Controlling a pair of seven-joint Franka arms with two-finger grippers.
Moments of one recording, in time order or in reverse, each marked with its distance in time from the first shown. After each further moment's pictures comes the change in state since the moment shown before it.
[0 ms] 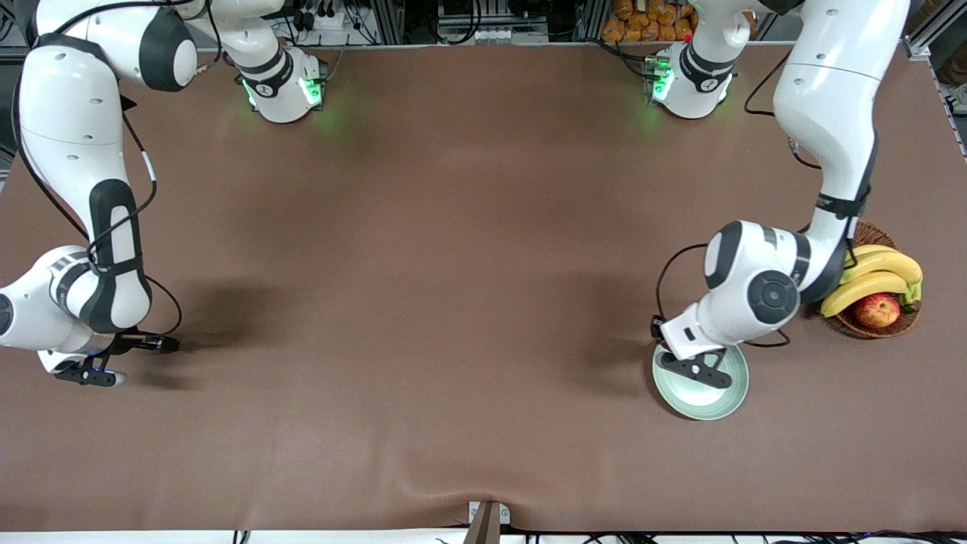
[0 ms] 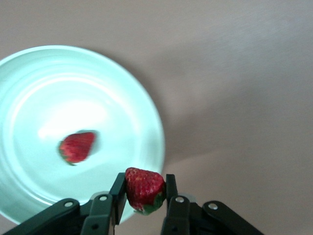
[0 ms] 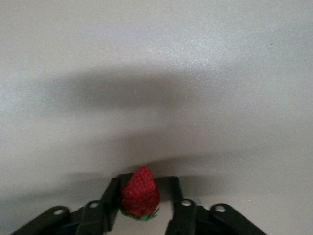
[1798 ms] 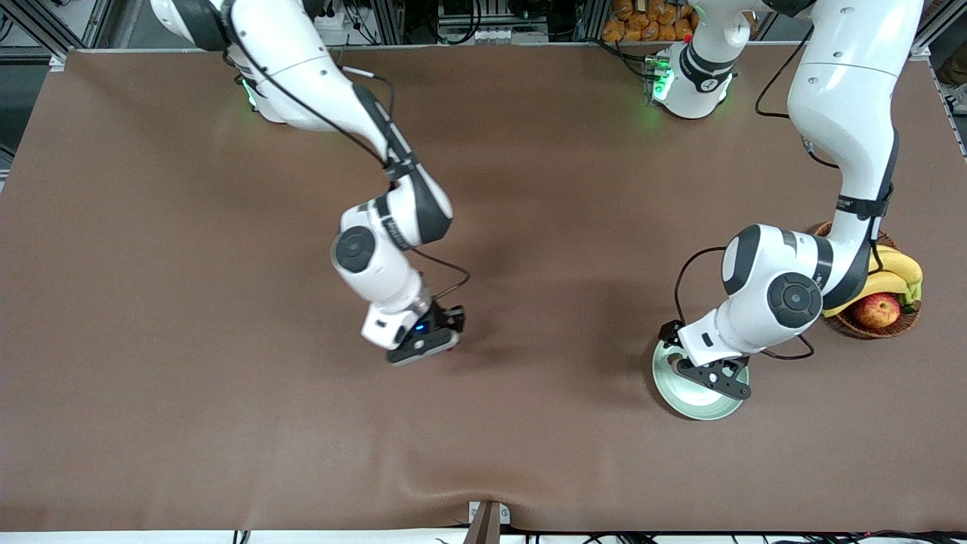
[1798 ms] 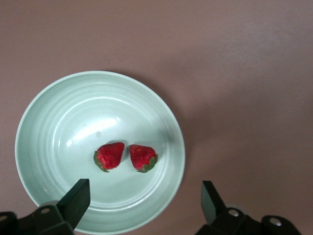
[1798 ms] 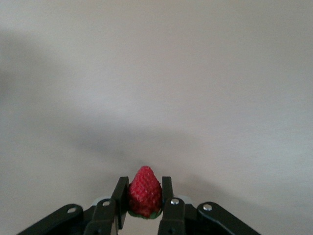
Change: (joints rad) left arm 0.011 -0.024 -0.015 0.048 0.038 -0.039 0.015; right arm 0.731 0.003 0.221 0.125 0.063 0.338 0.396
